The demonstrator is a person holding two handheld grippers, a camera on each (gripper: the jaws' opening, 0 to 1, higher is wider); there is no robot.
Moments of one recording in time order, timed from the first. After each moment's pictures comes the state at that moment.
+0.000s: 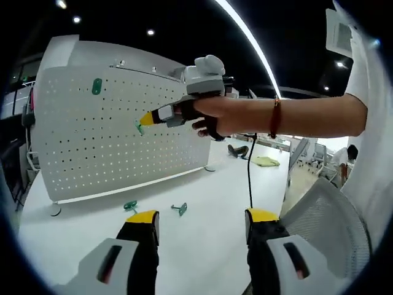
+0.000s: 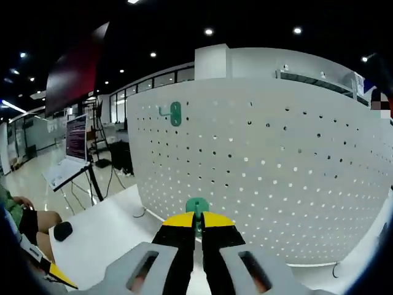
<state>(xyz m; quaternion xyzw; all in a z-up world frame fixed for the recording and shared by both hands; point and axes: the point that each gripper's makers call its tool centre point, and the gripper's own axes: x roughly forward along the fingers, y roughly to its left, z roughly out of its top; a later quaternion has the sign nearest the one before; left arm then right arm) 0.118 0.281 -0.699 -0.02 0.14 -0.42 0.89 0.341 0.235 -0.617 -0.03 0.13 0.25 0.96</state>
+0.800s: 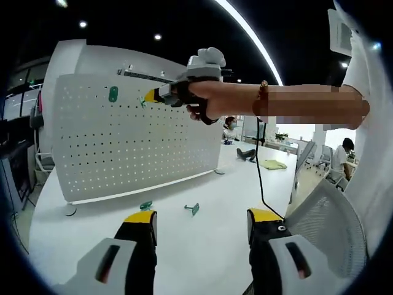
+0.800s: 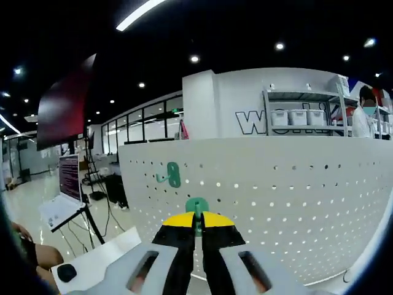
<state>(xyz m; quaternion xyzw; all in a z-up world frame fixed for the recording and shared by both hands) 0.113 0.315 -0.686 -0.01 0.13 -0.40 0.91 0.371 0.254 -0.545 0.02 0.04 0.21 0.98</state>
